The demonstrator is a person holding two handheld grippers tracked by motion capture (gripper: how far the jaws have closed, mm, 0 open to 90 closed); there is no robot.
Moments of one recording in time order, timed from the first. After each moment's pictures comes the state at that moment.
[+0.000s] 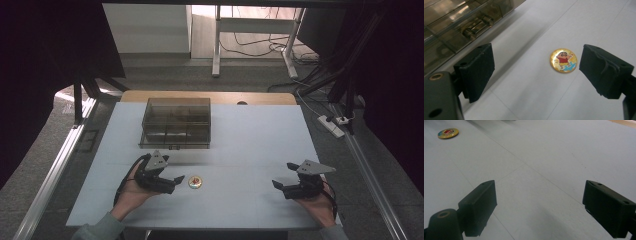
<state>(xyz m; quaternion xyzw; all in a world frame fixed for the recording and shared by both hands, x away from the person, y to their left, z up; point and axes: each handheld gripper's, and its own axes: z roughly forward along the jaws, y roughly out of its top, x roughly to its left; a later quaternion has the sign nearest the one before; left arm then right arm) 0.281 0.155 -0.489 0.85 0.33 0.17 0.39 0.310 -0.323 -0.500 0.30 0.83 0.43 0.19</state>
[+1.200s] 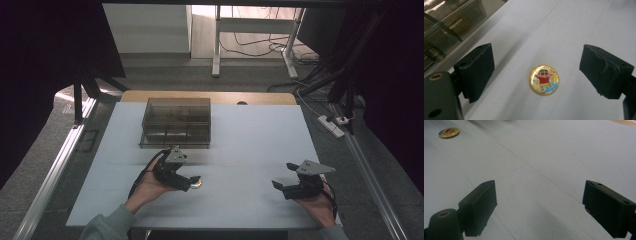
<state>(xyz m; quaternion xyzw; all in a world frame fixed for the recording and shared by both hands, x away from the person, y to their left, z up) 0.304 0.114 -0.486 0.87 0.29 0.11 0.38 0.310 -0.322 -0.501 0.30 0.83 0.43 0.19</state>
